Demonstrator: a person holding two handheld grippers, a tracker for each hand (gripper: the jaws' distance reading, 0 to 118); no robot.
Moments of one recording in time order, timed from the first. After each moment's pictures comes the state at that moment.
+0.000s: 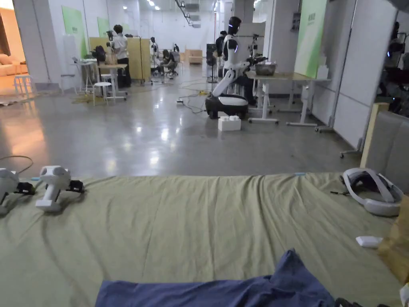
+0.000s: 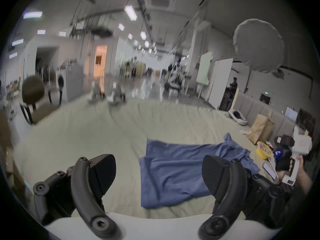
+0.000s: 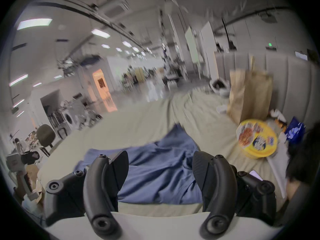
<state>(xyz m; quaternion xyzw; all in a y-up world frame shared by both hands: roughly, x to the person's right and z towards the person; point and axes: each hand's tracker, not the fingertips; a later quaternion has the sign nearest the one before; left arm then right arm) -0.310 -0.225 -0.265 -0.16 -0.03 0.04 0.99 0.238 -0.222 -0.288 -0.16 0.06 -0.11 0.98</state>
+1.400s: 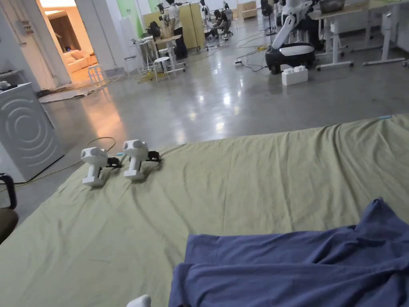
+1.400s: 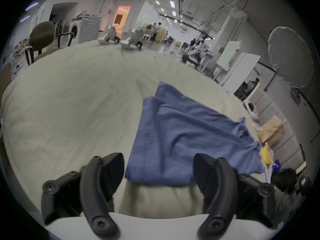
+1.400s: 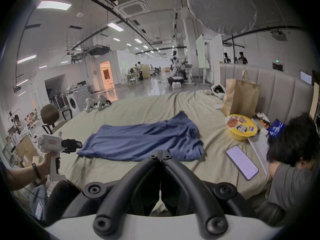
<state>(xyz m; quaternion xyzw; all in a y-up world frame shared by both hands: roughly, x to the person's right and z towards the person) -0.305 -0.389 -0.363 -0.37 0.02 0.19 0.91 0.194 -0.234 -0.176 -0.22 0.05 -0.05 0.97</state>
